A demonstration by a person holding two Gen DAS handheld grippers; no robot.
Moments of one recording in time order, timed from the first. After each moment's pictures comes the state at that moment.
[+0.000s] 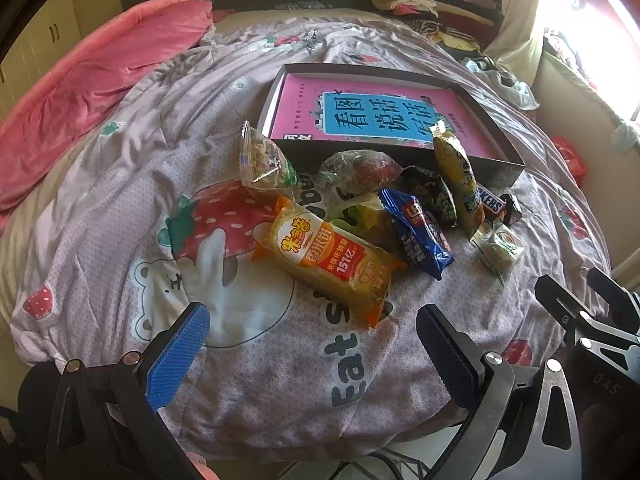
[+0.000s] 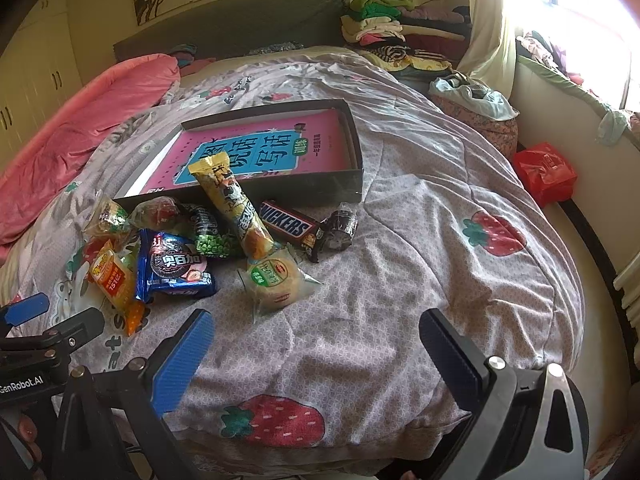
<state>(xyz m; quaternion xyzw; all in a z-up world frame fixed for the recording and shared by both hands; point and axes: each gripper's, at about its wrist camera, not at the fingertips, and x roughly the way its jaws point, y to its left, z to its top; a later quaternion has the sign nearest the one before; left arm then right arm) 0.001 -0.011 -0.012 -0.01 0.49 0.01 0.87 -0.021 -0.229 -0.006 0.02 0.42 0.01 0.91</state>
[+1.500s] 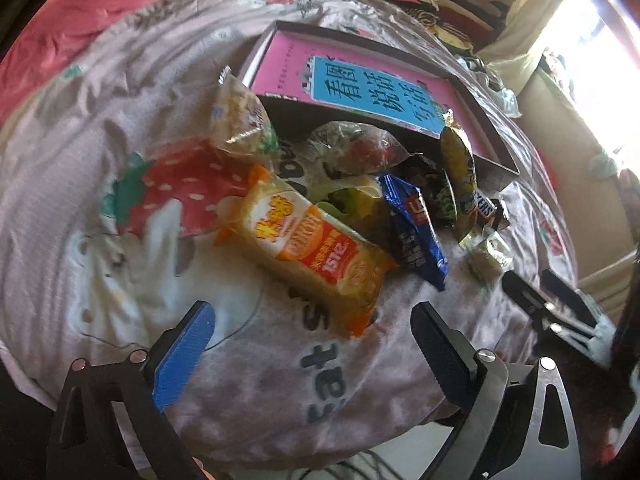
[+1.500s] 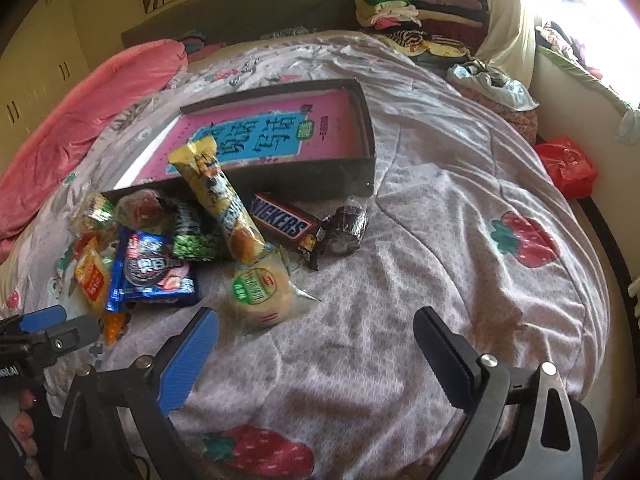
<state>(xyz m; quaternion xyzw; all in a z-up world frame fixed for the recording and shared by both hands) 0.034 0.001 -0.042 -0.12 0.54 -0.05 0.83 0.019 -0.239 -0.033 0.02 0.45 0.05 0.89</state>
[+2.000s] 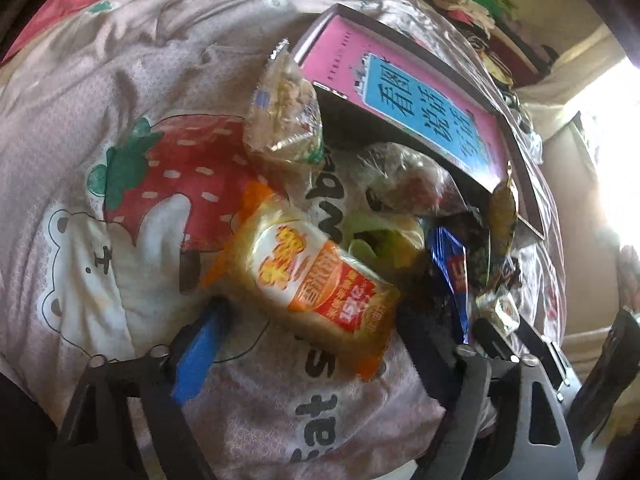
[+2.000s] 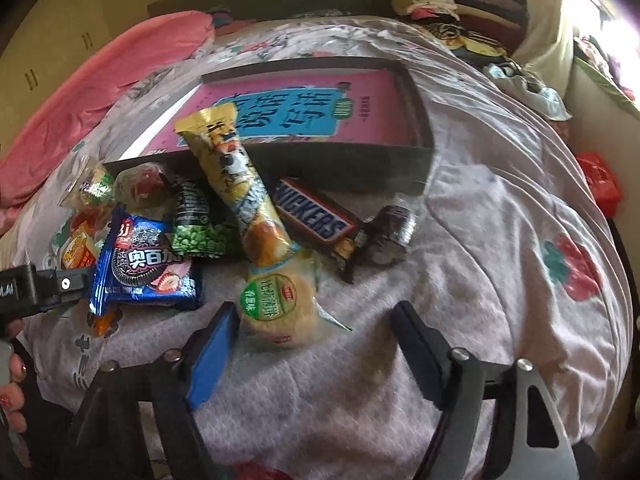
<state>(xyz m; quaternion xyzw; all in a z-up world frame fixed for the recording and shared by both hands) 0.071 0.019 -0.066 -0.22 0.55 0.00 0.80 0.046 -0.216 -0.051 -0.01 0.47 0.10 0.88</state>
